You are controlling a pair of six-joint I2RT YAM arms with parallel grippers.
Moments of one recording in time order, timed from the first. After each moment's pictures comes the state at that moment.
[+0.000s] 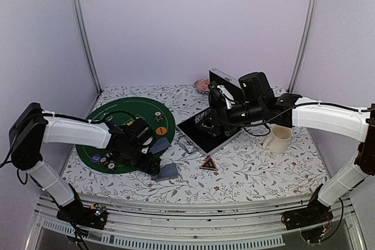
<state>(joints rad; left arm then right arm) -0.80 1.60 0.84 -0.51 -0.03 -0.44 0.80 1.51 1.17 -0.22 -0.43 0.30</state>
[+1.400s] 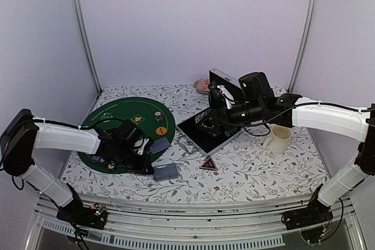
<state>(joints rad) -0.73 1.49 0.69 -0.33 0.25 -0.54 0.80 1.51 1.17 -0.22 -0.43 0.30</state>
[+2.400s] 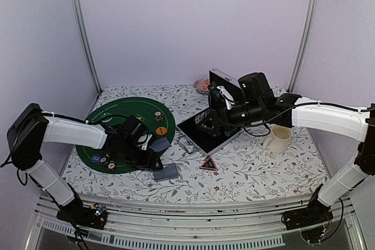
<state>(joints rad) -0.71 1.58 0.76 -0.31 0.24 -0.53 0.80 1.51 1.17 -0.23 -0.43 0.30</state>
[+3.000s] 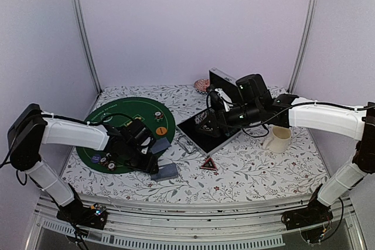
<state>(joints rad) -0.78 1.58 0.79 -0.43 0.06 -0.51 0.80 1.54 1.17 -0.24 -0.44 0.29</state>
